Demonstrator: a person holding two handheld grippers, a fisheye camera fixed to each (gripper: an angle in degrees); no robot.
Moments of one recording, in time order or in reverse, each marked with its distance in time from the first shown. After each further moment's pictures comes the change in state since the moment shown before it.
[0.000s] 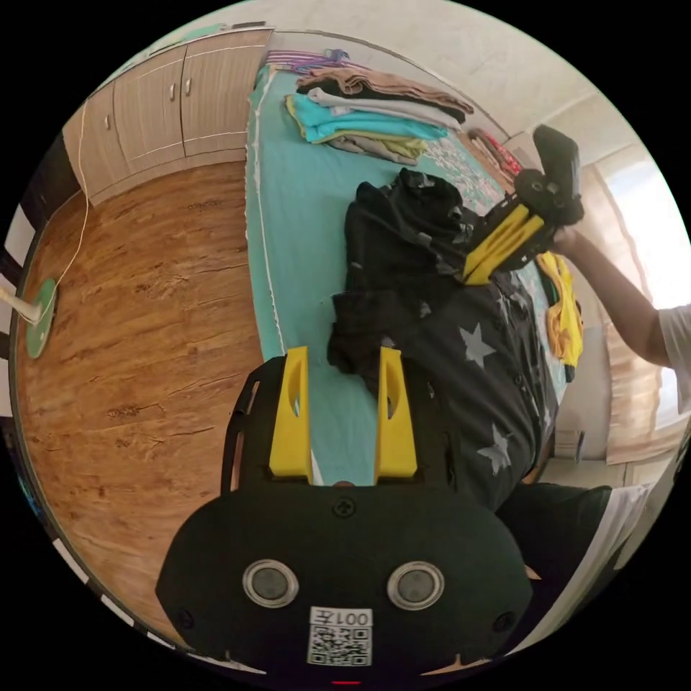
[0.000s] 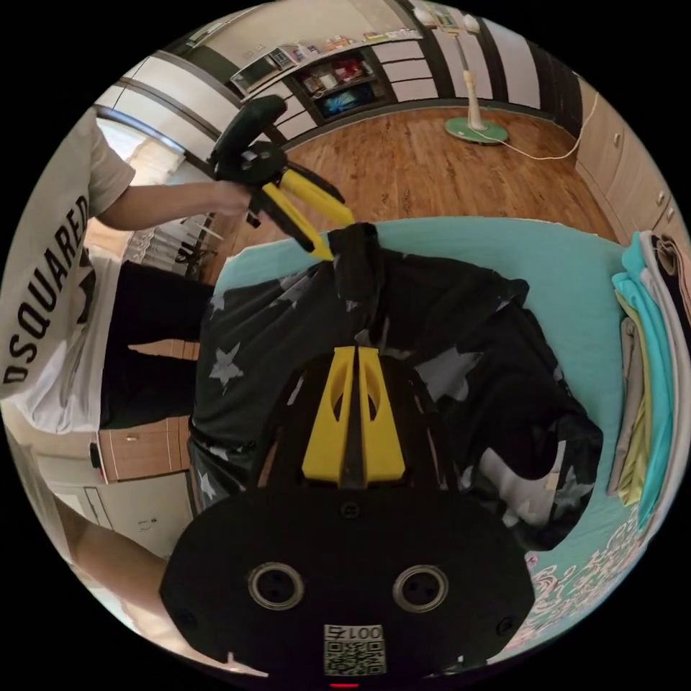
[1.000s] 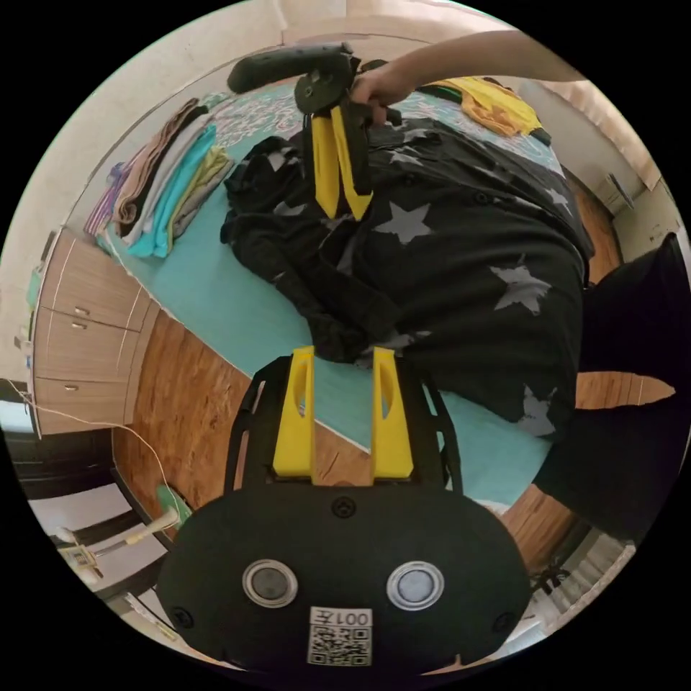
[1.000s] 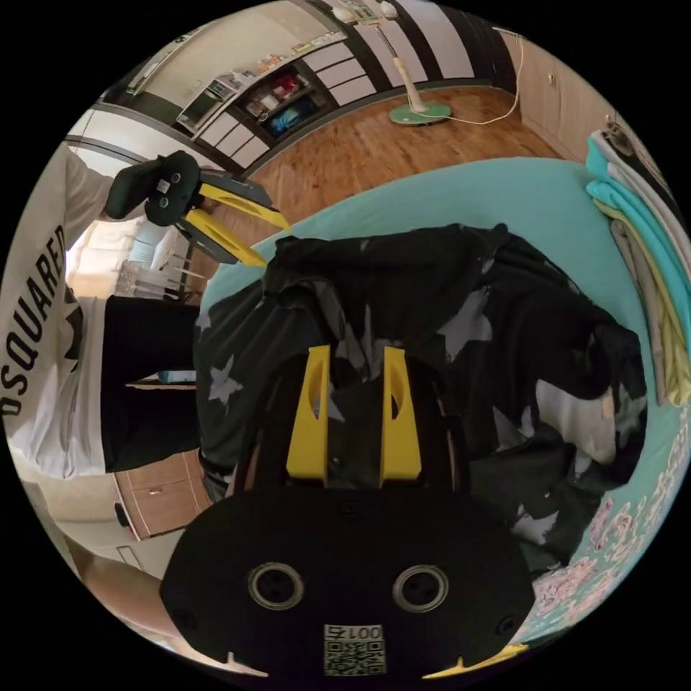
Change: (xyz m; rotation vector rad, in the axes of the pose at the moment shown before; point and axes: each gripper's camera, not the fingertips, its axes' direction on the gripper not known) left arm 0.066 0.018 -0.022 -0.175 -0.310 0.844; right arm 0.032 0.014 0.020 0.070 -0.021 0.222
